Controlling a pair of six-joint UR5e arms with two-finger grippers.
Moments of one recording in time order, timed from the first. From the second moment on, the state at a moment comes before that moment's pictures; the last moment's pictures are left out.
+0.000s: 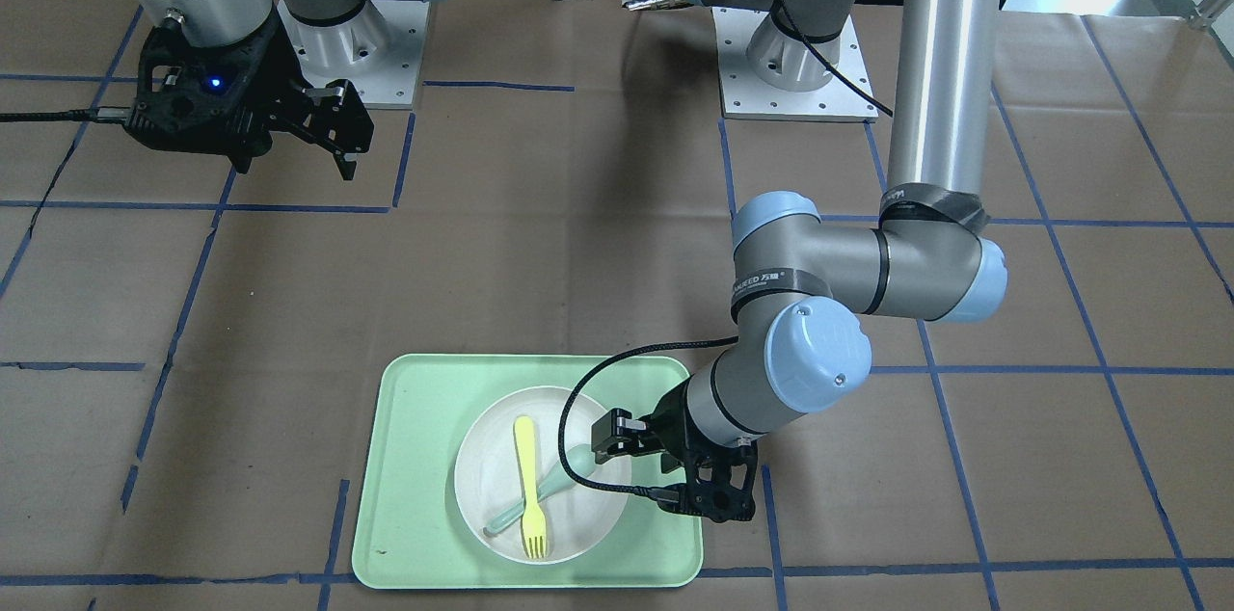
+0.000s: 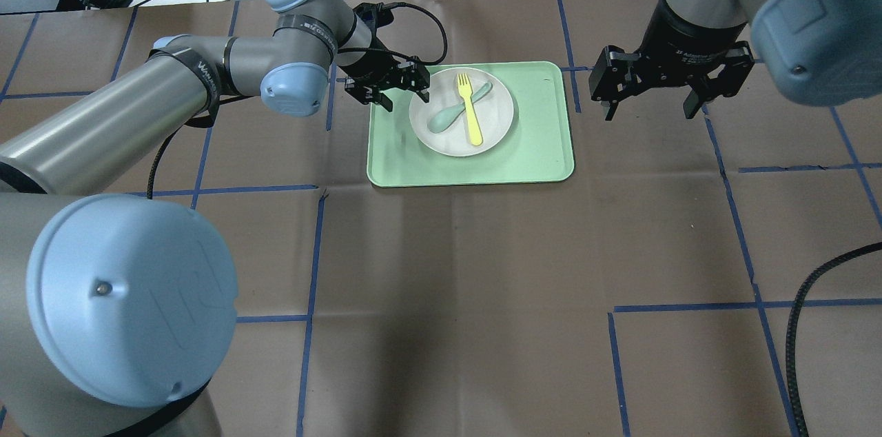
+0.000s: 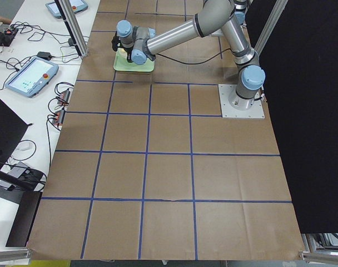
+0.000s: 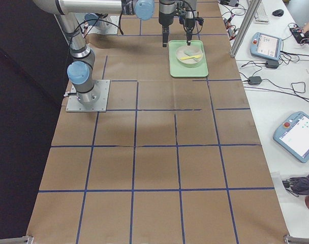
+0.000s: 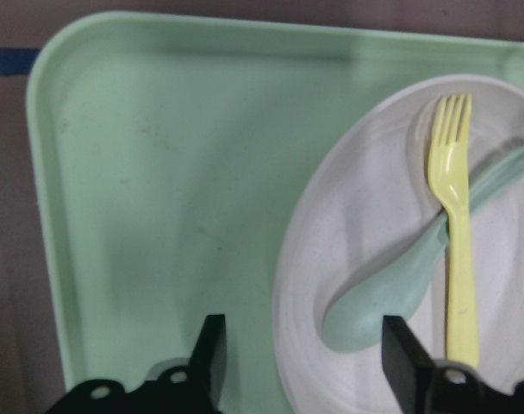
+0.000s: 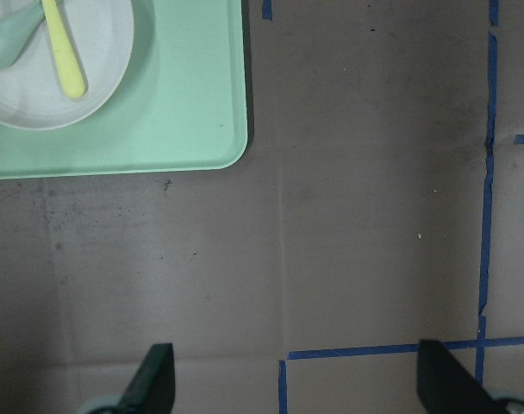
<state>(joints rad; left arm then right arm) -1.66 -2.18 -1.47 -0.99 1.19 -0.07 1.59 -1.58 1.63 -1.62 -1.60 0.07</state>
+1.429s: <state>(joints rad) -1.62 -1.50 -1.59 -1.82 1.54 0.10 1.59 -1.58 1.61 -1.64 -1.59 0.06</state>
